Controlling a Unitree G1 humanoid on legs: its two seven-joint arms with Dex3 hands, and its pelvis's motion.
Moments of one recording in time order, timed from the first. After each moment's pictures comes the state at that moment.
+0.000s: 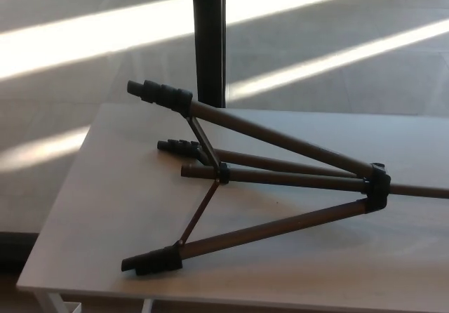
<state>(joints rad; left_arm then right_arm) 0.42 0.61 0.54 1.22 -0.13 -0.01 -0.24 0.35 -0.65 -0.56 1.13 0.11 -0.20 0.15</state>
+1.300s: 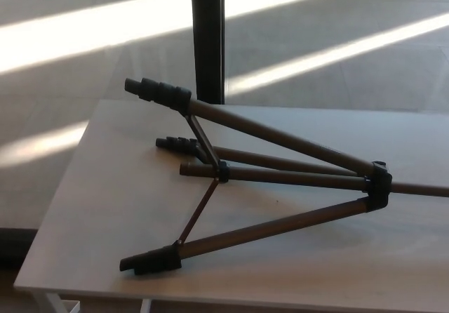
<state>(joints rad) -0.09 0.66 0.70 0.49 -0.30 -0.01 -0.30 0.26 -0.44 -0.67 0.05 0.49 -0.08 0.28</state>
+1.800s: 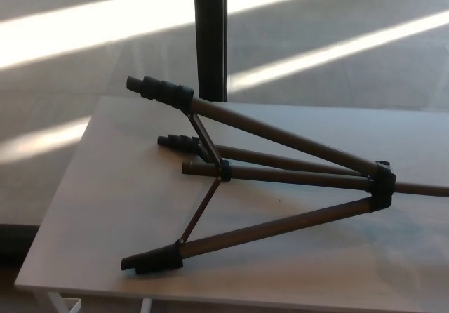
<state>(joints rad) -0.46 0.66 0.49 0.06 -0.33 0.08 -0.30 0.24 -0.24 -0.35 -0.34 0.62 0.05 0.24</state>
